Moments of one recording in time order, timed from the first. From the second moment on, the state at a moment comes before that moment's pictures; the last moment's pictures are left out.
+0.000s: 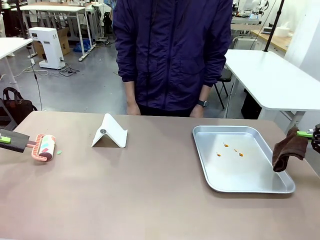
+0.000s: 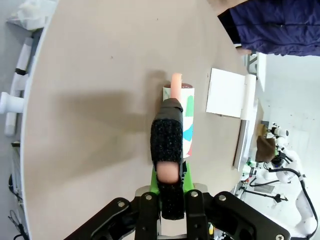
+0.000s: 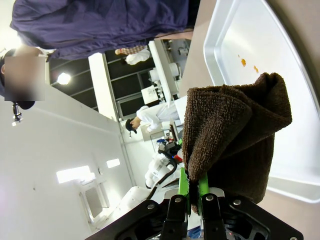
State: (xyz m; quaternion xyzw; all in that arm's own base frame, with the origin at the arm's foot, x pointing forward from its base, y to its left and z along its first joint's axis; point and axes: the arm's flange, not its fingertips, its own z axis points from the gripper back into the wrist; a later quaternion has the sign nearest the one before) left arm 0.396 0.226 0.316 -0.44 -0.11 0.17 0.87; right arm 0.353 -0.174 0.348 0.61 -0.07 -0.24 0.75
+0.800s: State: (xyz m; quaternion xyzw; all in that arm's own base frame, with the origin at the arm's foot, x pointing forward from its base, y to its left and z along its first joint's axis) left arm 0.434 0.167 0.309 -0.46 -0.06 0.16 0.87; right arm 0.353 -0.174 0.348 0.61 -0.07 -0.24 0.75
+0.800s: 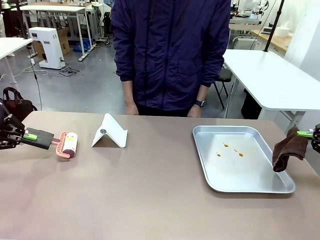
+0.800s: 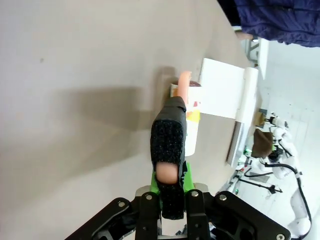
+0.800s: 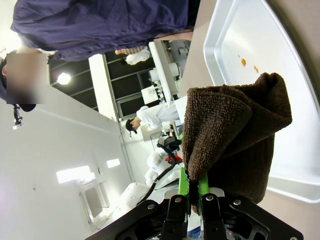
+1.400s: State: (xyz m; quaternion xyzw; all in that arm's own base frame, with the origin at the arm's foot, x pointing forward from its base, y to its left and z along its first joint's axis) left arm 0.326 0.230 0.382 -0.68 -0.06 0.04 0.73; right arm 0.353 -0.174 0.348 0.61 -0.07 -0.24 0.75
